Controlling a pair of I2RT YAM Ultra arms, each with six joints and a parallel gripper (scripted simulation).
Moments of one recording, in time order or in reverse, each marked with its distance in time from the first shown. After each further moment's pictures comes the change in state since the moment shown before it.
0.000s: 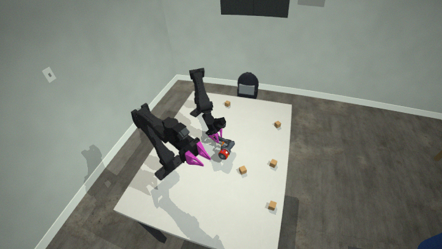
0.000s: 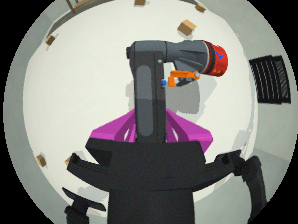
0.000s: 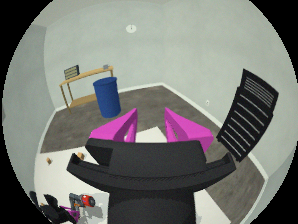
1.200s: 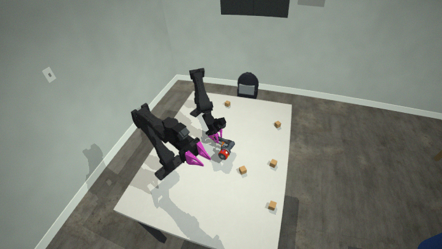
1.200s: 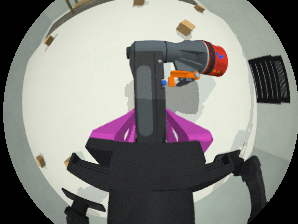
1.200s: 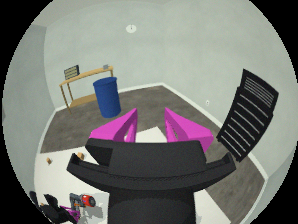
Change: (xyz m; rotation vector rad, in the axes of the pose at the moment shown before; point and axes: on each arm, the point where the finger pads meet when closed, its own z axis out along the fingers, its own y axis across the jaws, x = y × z) left arm -0.001 -0.002 0.001 0.009 -0.001 -0.003; right arm 0.000 0.000 0.000 0.000 0.000 0.000
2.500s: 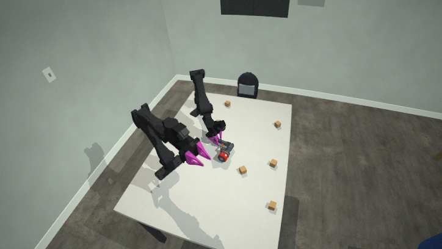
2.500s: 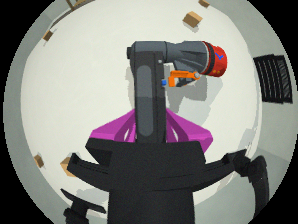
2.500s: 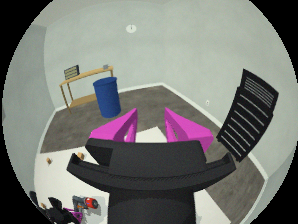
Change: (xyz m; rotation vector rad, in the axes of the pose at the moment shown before) left arm 0.022 0.010 0.018 -0.019 0.028 0.009; right arm 0.000 0.000 0.000 0.000 0.000 0.000
